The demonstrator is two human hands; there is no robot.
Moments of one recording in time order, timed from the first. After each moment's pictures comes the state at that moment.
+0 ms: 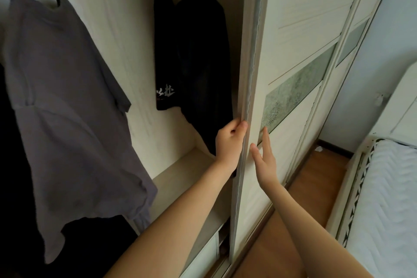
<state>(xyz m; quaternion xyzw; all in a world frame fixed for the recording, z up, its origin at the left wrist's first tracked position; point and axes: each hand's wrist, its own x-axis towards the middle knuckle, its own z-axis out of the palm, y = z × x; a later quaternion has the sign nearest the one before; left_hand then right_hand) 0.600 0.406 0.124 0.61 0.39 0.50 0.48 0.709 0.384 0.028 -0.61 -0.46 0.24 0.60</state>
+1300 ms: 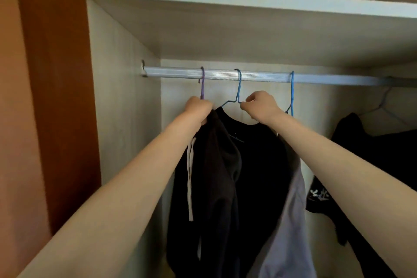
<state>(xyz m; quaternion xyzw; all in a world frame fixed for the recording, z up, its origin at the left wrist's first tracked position) 0.152 0.364 0.444 0.39 0.63 0.64 0.22 0.299 0.435 0.453 -0.43 -0.78 0.17 0.41</state>
